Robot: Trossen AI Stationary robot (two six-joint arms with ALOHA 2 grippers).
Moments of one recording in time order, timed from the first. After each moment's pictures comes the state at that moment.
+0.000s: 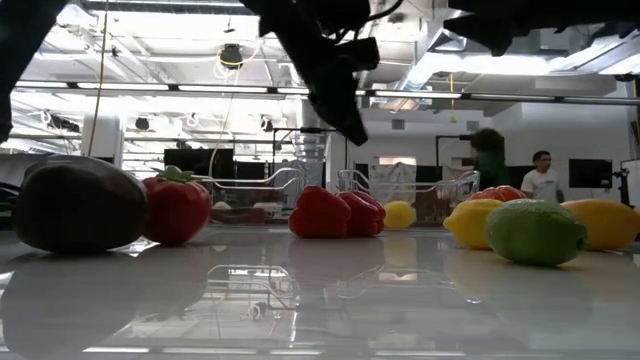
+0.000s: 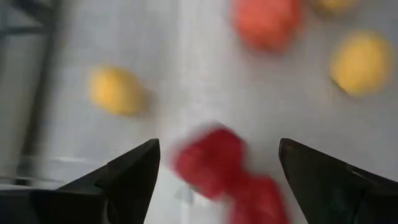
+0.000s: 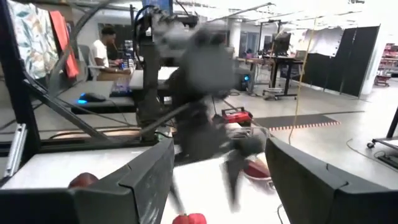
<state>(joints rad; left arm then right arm) 0.19 1.94 1.65 -0.66 -0.02 0.23 -0.04 0.64 0.48 0.24 0.18 -0.05</state>
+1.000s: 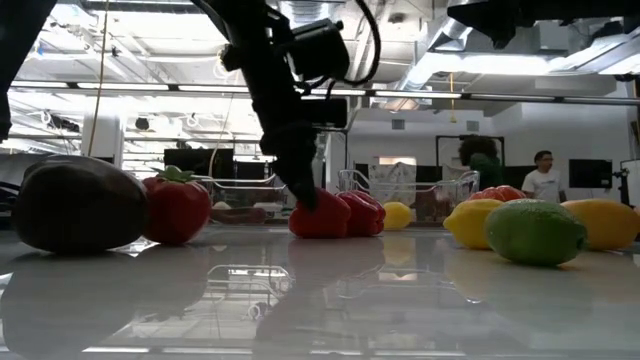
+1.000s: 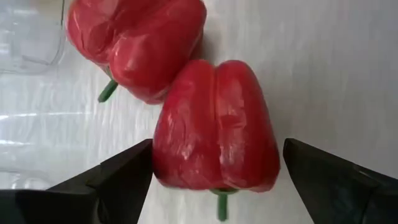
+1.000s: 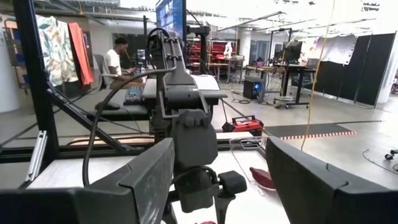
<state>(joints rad) 0.13 1.90 1.31 -0.55 -0.12 0.13 0.01 0.62 0.48 0.26 0.19 -0.05</state>
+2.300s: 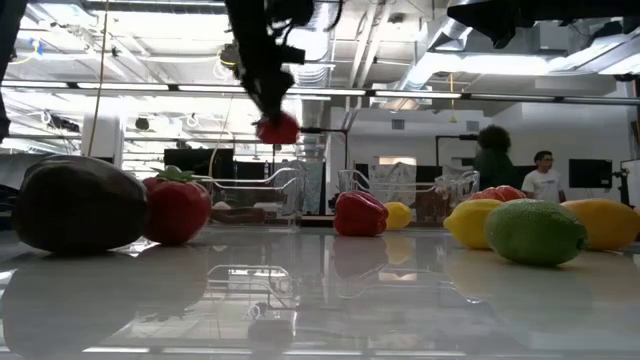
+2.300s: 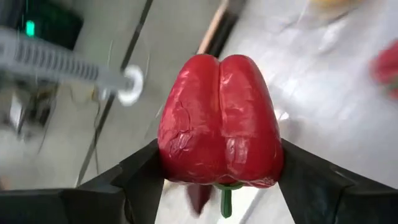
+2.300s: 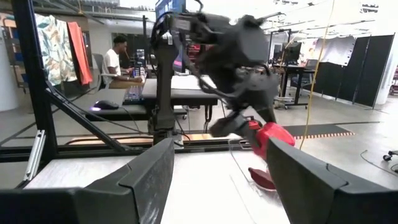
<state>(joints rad) 0.35 1.70 1.57 -0.96 -0.54 0.03 0.00 0.62 0.48 0.26 0.19 -0.06</state>
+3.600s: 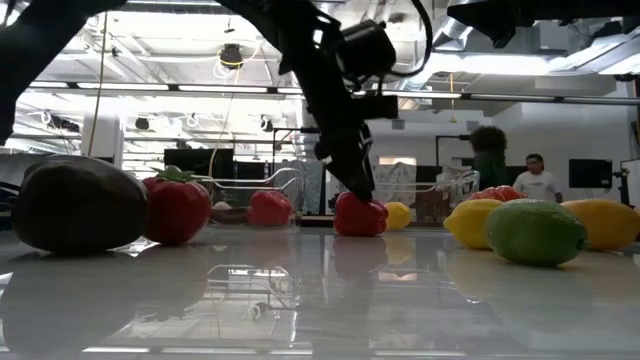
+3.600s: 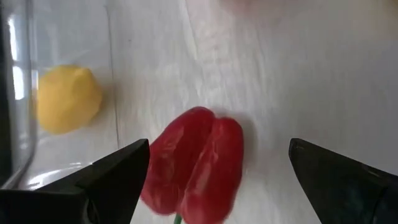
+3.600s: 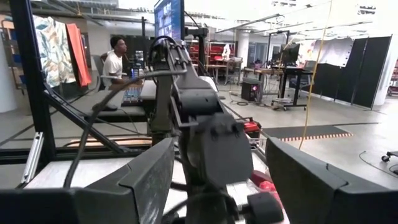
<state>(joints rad) 0.16 2.12 1.67 -0.60 -0.12 0.42 0.00 0.62 0.48 0.26 0.18 -0.06</state>
